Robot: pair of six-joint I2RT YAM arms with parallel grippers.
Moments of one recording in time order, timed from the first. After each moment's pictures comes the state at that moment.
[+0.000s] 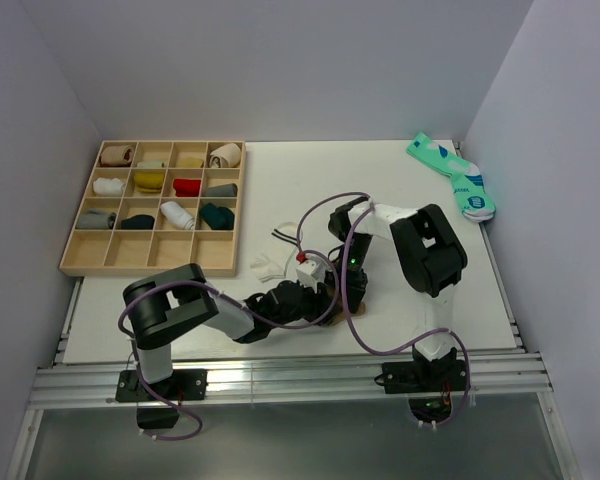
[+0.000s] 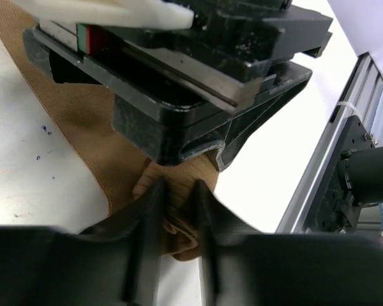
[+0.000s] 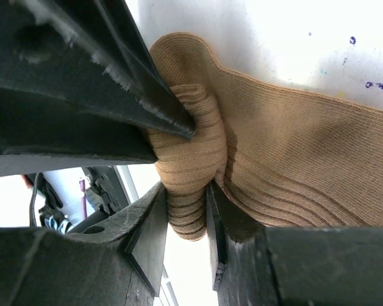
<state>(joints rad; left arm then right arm) -1.15 1.83 0.60 0.89 -0.05 -0.66 0.48 2.00 1.26 -1.28 -0.54 -1.00</state>
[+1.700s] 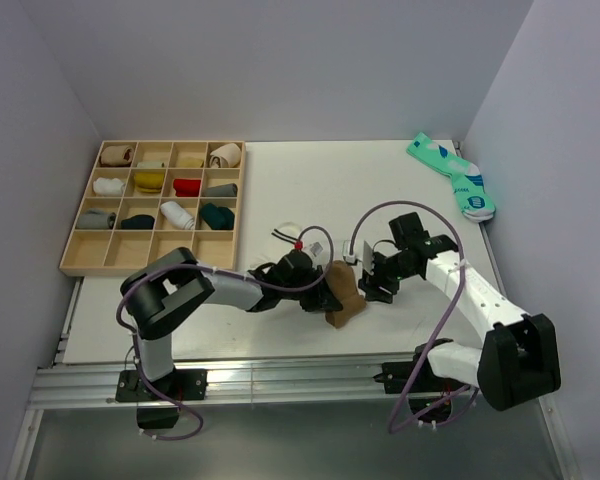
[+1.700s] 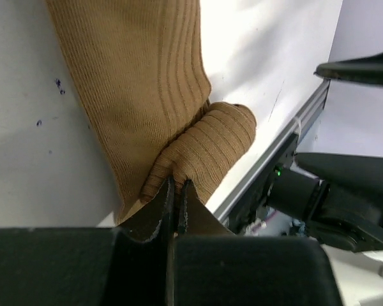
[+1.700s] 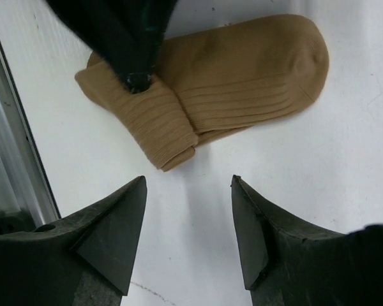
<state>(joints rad) -1.01 1.85 0.81 0.41 0.24 -1.13 0.26 1.19 0.78 -0.83 -0.58 -1.00</state>
